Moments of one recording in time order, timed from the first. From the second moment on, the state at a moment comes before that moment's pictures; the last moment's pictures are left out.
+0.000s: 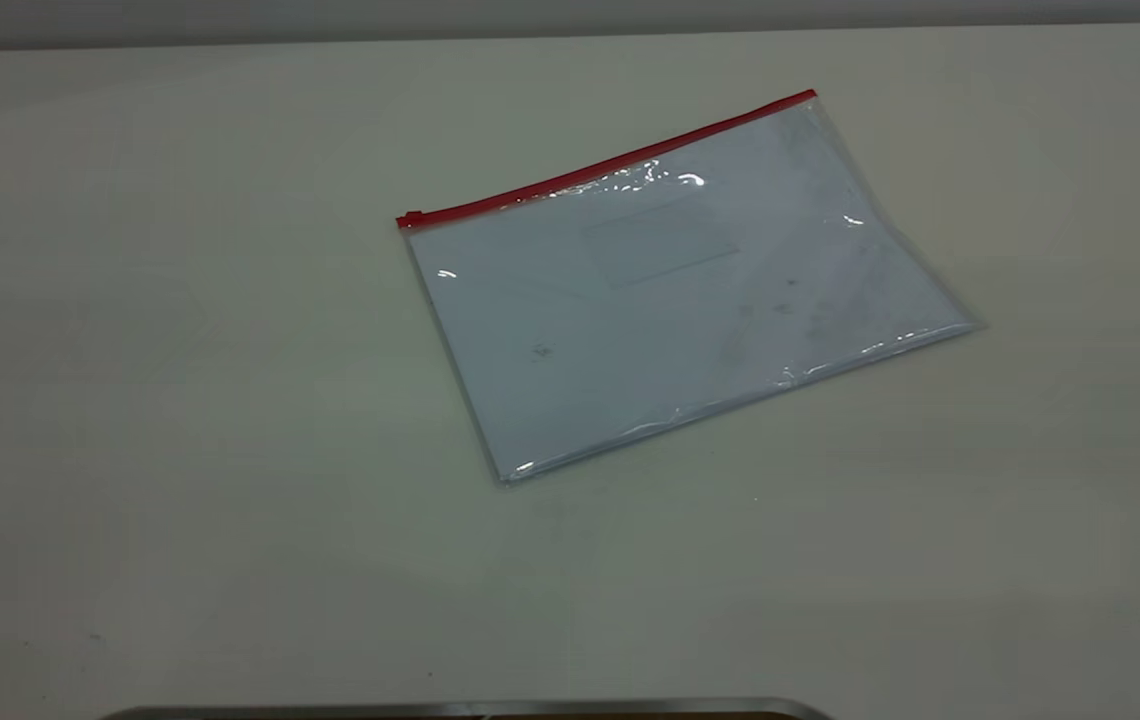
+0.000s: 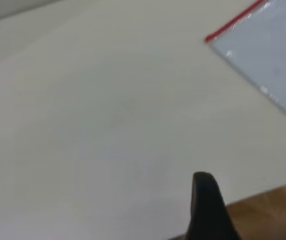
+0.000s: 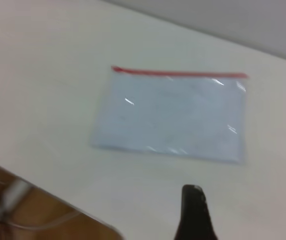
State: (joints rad) left arm -0.31 0.44 -0.88 0.08 1.17 0.04; right arm -0.06 0.17 -0.73 0.45 1.24 -0.46
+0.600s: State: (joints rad) left arm -0.31 0.13 -0.53 0.09 1.17 0.04; right arm -0.06 -0.02 -0.50 0.22 1.16 -0.37
